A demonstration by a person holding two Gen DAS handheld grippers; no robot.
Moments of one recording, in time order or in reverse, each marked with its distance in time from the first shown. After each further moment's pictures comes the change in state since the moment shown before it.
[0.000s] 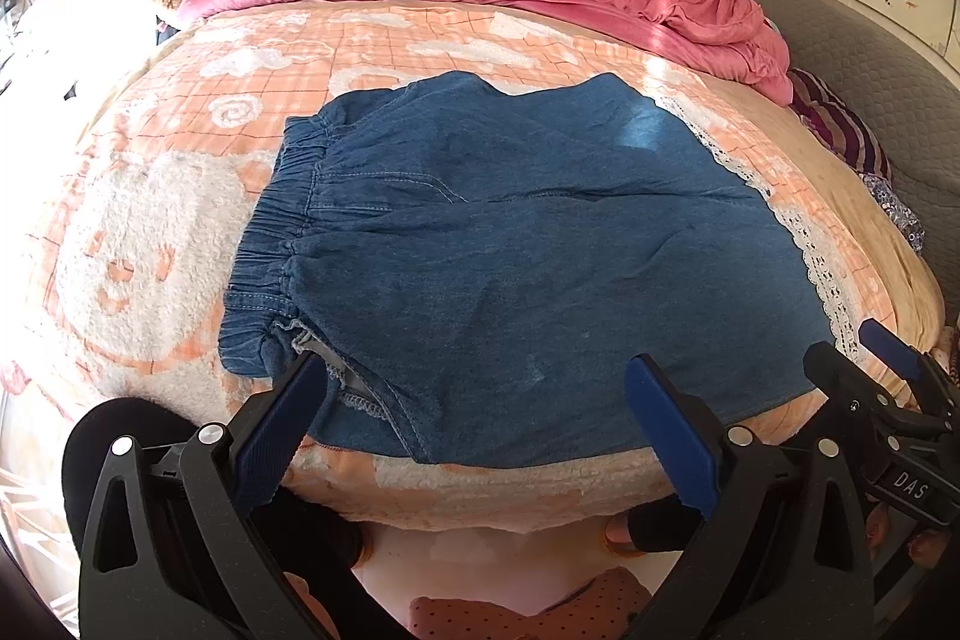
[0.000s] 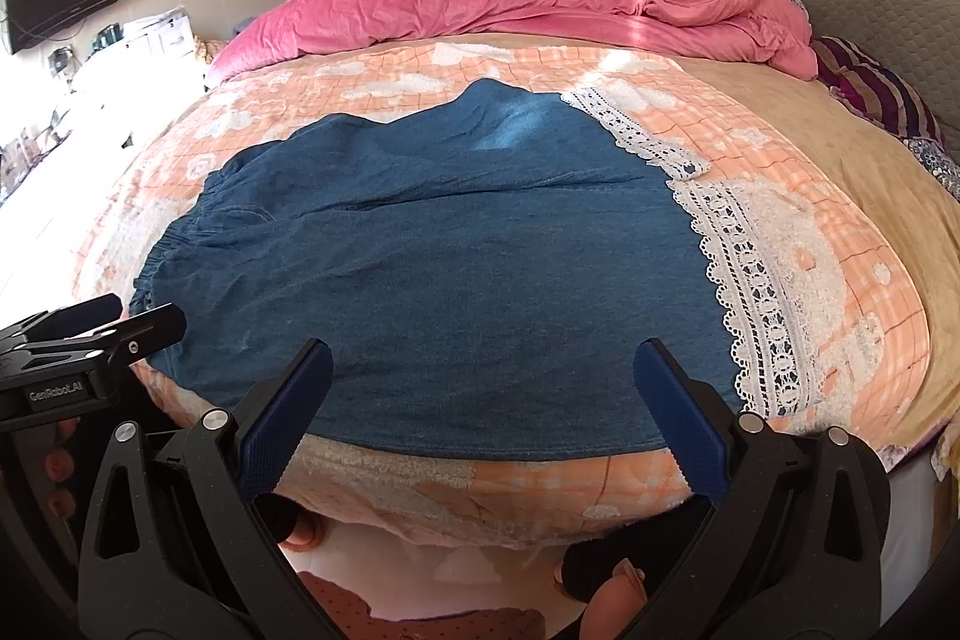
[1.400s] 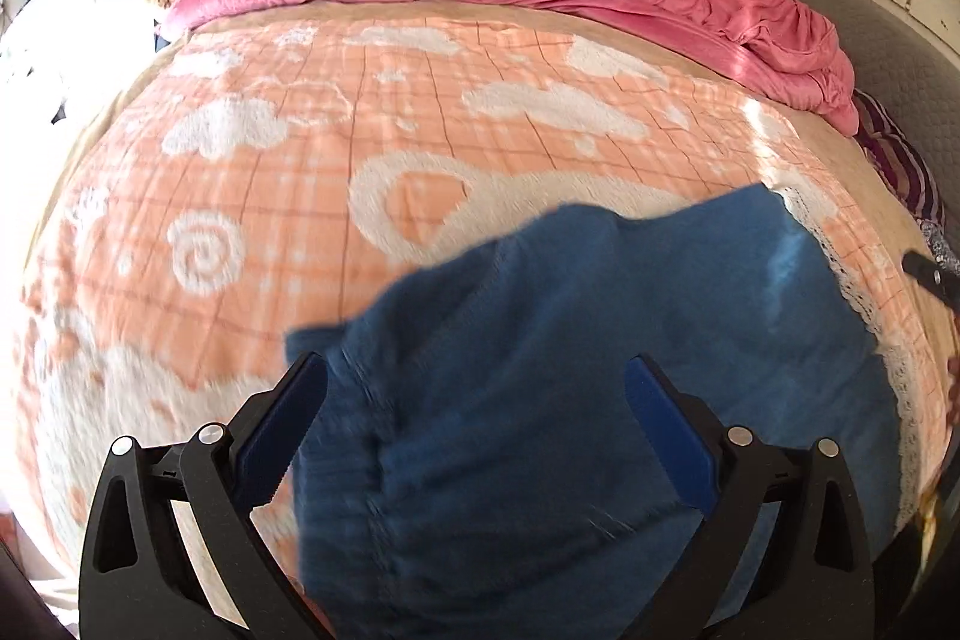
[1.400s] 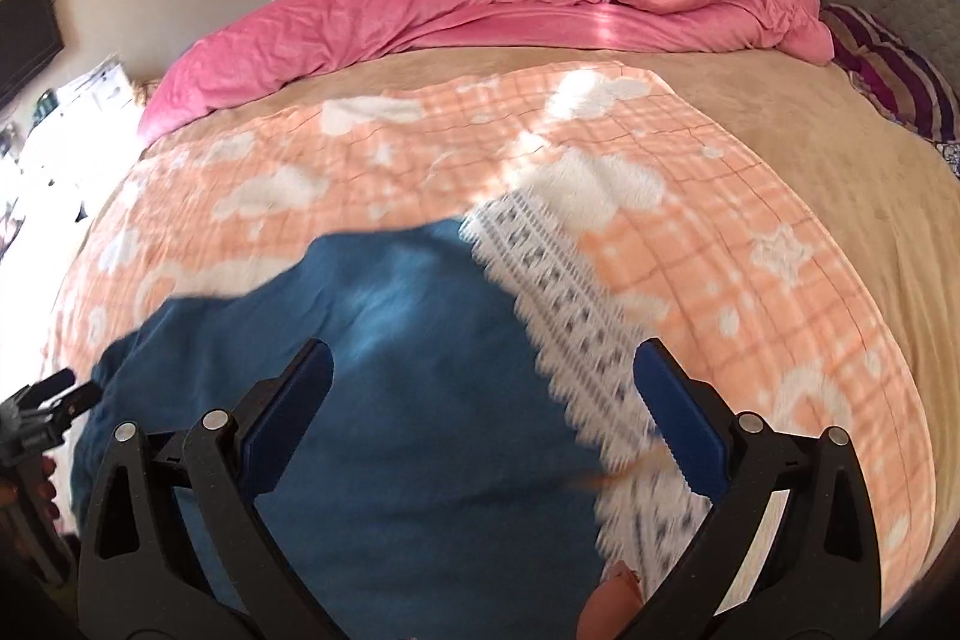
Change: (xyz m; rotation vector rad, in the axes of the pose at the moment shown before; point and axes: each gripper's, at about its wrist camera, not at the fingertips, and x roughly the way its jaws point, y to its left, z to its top) left arm 0.122 0.059 0.162 -0.005 0.043 0.064; right arm 0.156 -0.112 0.184 0.115 0.082 0.010
